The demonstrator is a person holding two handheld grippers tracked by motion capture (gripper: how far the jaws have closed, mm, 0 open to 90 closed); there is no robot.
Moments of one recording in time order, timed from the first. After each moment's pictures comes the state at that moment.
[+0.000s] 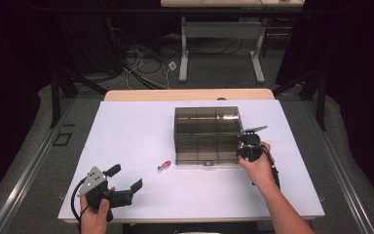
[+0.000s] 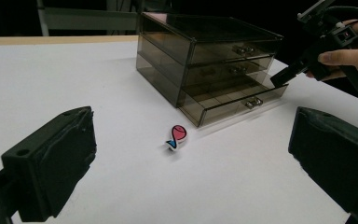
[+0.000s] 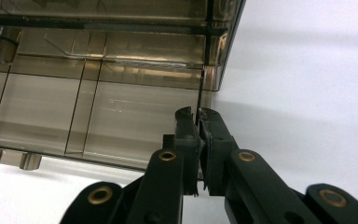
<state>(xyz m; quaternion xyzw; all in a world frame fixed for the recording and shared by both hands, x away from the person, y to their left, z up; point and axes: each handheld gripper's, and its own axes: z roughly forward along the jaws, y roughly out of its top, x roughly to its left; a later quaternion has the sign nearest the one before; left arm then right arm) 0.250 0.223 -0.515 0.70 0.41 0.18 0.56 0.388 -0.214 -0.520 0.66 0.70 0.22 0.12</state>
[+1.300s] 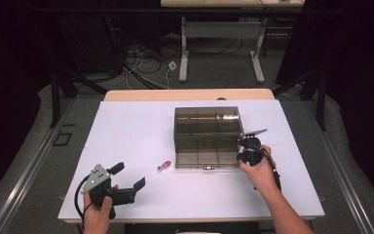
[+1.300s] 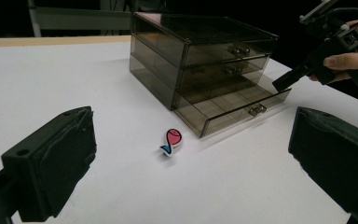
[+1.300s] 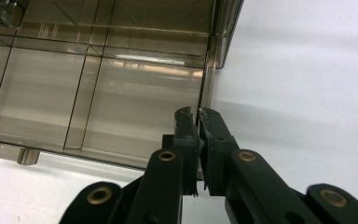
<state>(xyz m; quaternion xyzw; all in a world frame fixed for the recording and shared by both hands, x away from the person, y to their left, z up) 0.257 0.217 -0.514 0.70 0.40 0.17 0.57 0.375 -0.212 -0.519 0.66 0.71 0.21 0.12</state>
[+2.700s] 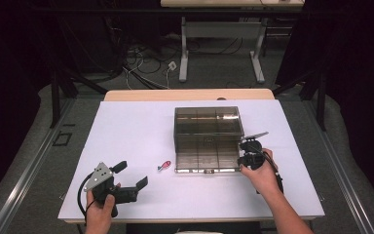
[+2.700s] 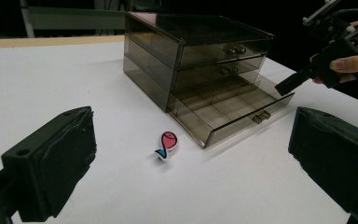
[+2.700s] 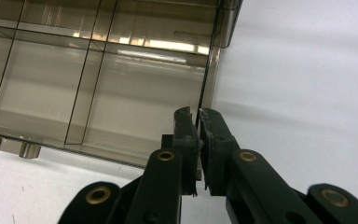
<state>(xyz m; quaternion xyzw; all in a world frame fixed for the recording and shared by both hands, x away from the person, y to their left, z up) 0.261 0.212 -0.514 0.71 0.39 0.17 0.57 0.364 -0.215 -0.519 0.64 0.73 0.21 0.12</state>
